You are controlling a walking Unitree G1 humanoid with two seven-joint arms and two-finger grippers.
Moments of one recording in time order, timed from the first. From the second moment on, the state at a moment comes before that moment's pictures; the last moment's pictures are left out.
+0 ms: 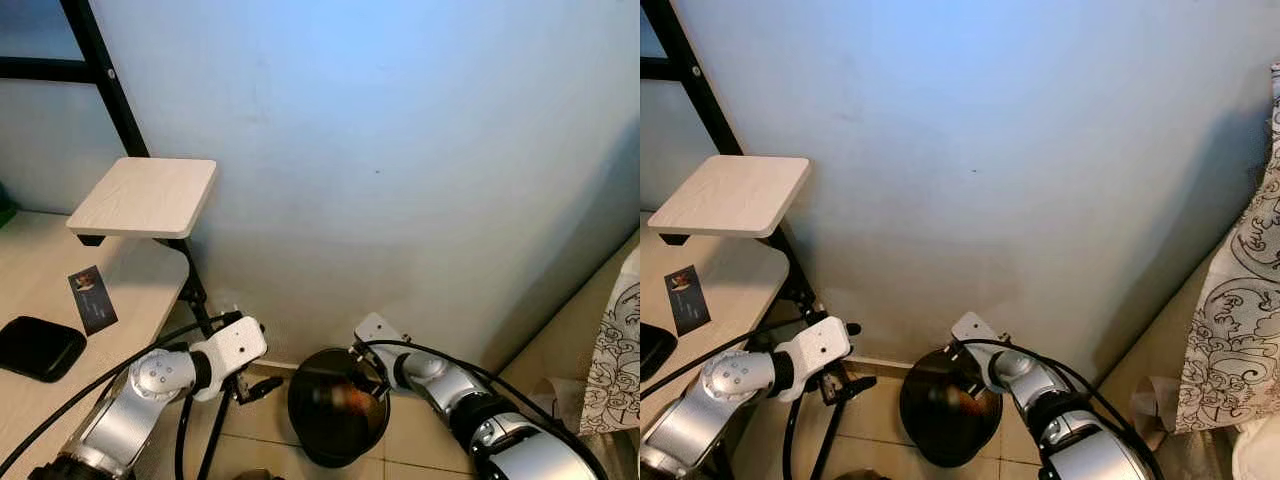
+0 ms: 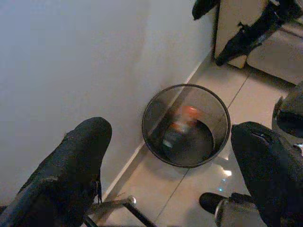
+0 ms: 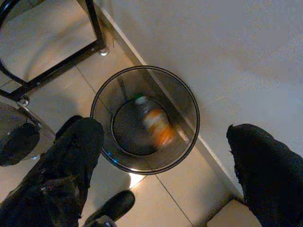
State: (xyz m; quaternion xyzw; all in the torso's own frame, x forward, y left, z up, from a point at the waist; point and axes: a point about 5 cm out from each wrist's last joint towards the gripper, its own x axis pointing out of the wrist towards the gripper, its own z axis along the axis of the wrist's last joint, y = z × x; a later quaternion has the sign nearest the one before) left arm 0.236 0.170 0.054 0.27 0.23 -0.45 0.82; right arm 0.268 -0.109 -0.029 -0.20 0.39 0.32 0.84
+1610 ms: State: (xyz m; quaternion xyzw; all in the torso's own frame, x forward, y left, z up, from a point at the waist) left arm 0.246 0.172 0.089 0.07 0.13 -0.08 0.99; right arm 0.229 -0.167 0.072 -0.02 0.17 -0.07 0.98
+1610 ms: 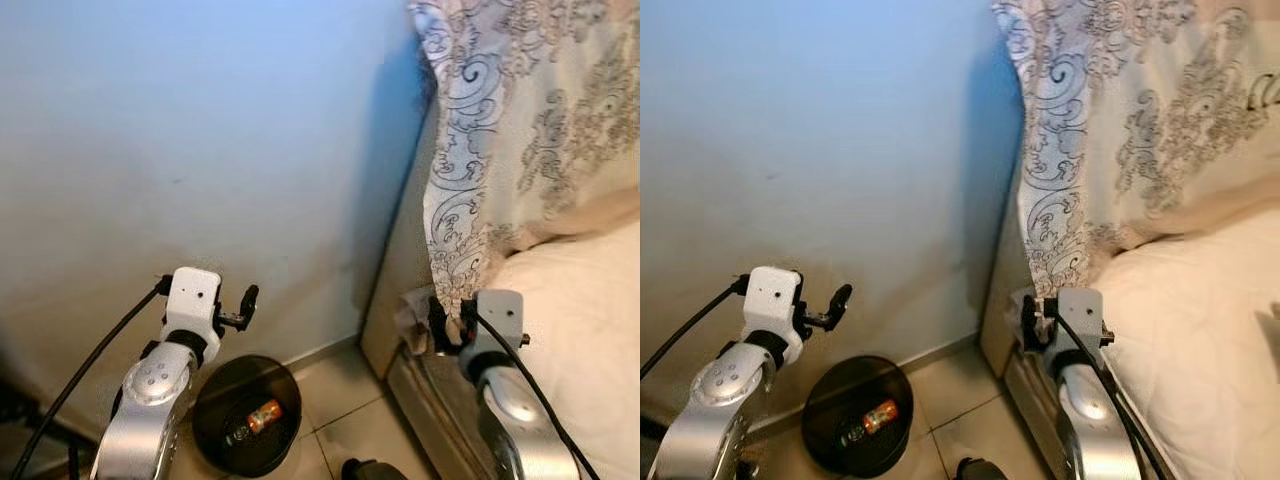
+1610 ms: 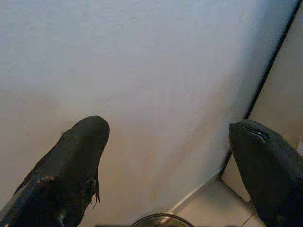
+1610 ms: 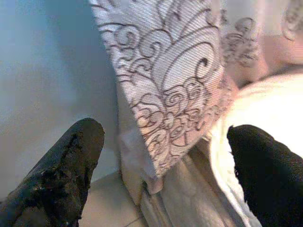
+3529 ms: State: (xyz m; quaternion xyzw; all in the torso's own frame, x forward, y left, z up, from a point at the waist) left arm 0.262 0.164 0.098 0.07 0.13 -0.06 0.99; right arm 0.240 -0.175 0.080 -0.04 0.17 -0.09 0.98
